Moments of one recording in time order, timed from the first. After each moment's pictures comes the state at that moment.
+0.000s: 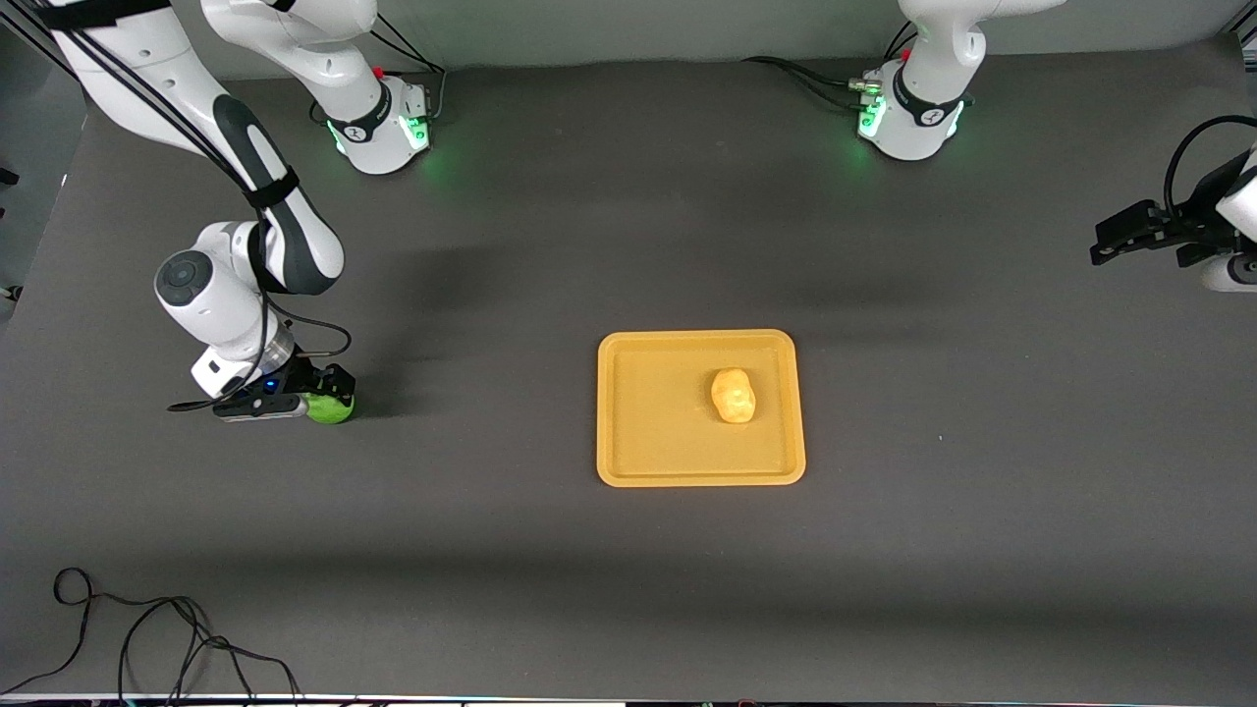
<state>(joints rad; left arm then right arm) 0.08 -0.10 -0.02 -1.77 -0.02 1.59 0.10 0.04 0.33 -0.07 -2.36 0.01 2.86 -0.09</state>
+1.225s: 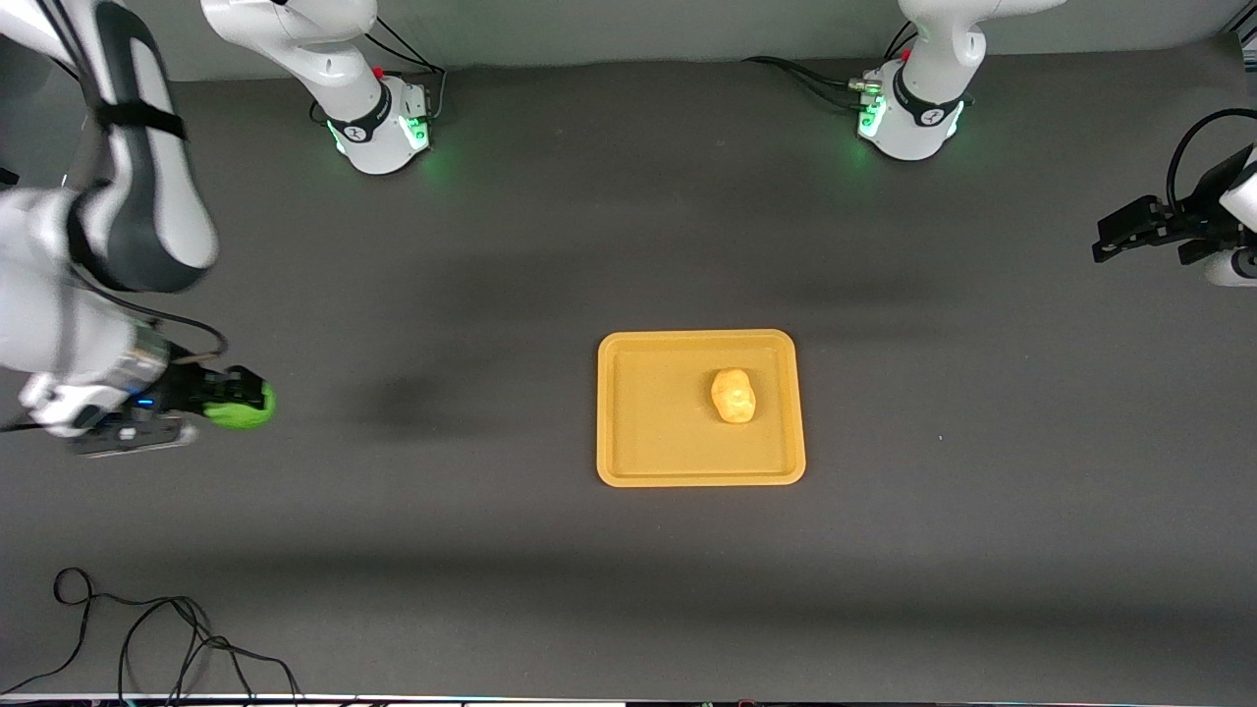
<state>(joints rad) 0.08 -0.10 -0.02 -1.77 -0.02 1.59 0.10 0.04 0.22 -0.07 -1.71 0.01 1.93 -0.14</state>
